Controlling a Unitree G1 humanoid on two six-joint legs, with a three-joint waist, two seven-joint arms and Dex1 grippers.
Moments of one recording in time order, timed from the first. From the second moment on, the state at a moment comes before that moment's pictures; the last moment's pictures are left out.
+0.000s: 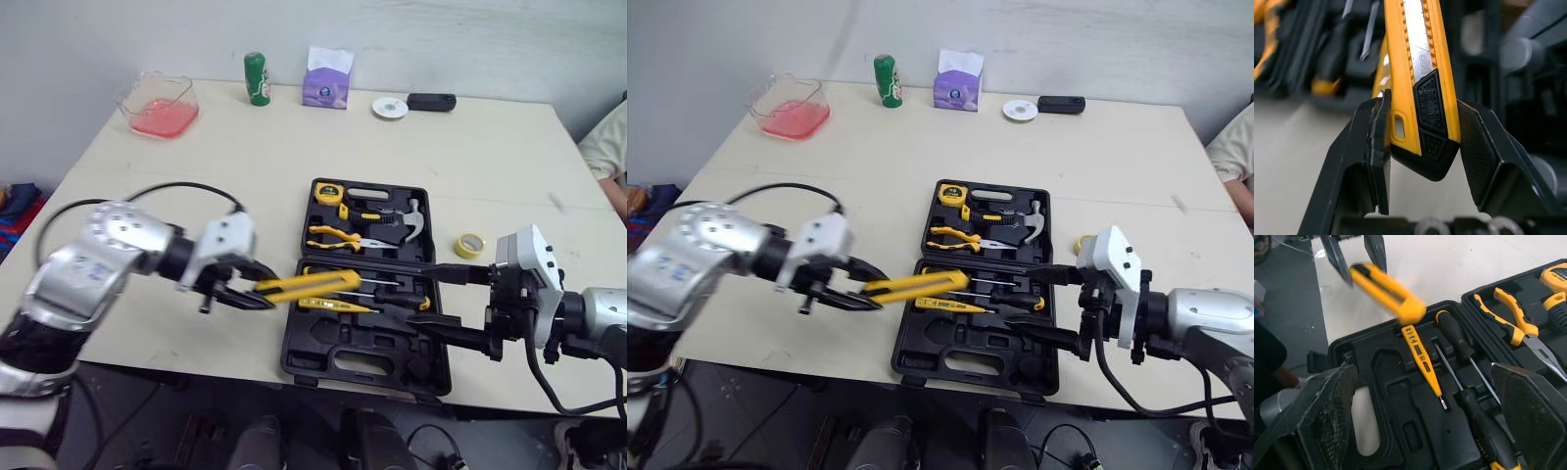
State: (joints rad) left arm -0.74 0.87 -0.32 -0.31 -0.38 0.72 -1.25; right arm -0.02 -1.01 -0.40 -0.67 1.01 0.85 0.82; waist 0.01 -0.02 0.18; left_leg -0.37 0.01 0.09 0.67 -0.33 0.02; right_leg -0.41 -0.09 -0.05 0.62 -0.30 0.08
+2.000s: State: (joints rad) left arm -0.65 0.45 -0.52 0.01 -0.11 0.29 -1.24; right arm 0.30 -1.00 -0.57 -0.78 0.96 0.85 0.83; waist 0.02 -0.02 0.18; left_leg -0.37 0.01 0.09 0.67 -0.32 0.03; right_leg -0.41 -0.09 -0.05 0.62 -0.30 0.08
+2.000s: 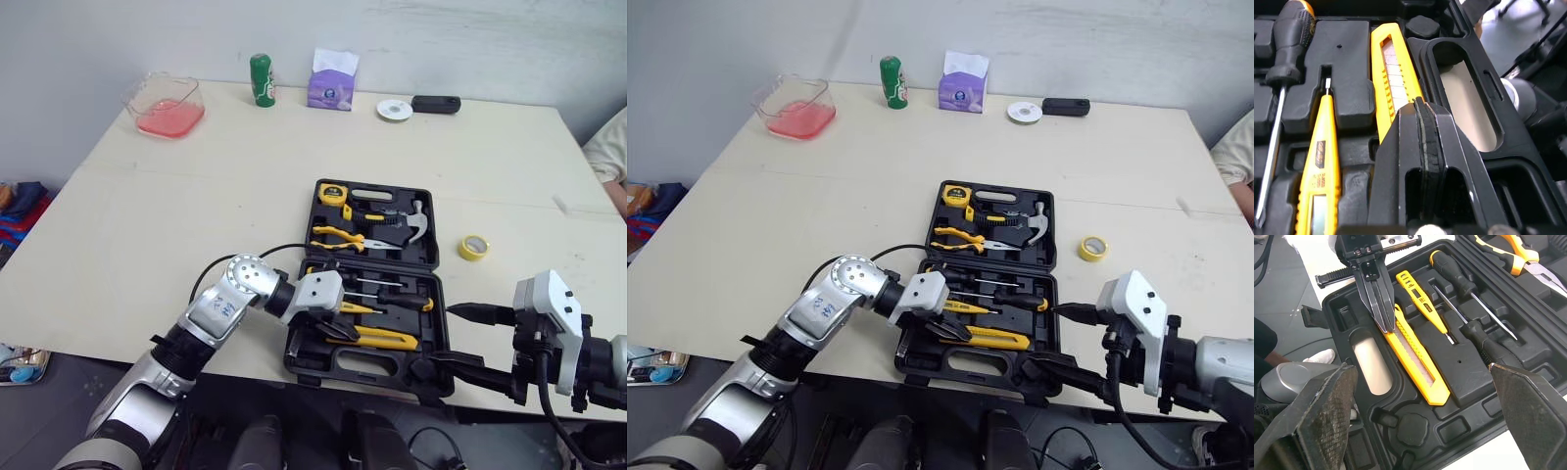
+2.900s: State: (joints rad) left arm -0.34 0.81 0.02 -0.09 -0.43 0.54 -1.25; right arm 0.50 -0.94 -0.83 -0.47 0.70 0.69 0.98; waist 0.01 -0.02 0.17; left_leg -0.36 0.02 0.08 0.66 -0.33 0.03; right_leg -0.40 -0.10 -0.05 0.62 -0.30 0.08
